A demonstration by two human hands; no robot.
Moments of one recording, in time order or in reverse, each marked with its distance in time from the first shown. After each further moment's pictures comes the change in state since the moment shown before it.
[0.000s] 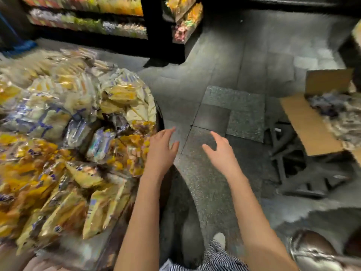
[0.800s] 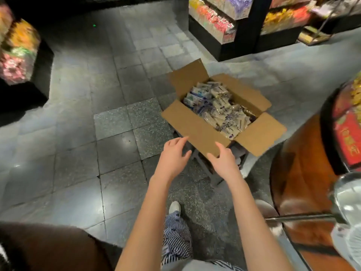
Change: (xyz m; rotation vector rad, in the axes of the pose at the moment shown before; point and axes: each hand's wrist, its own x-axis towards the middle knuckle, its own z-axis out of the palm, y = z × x) left_hand 0.253 0.354 0.359 -0.008 -0.708 0.520; right_hand 0.168 0.270 -0.339 0.185 0.469 0.583
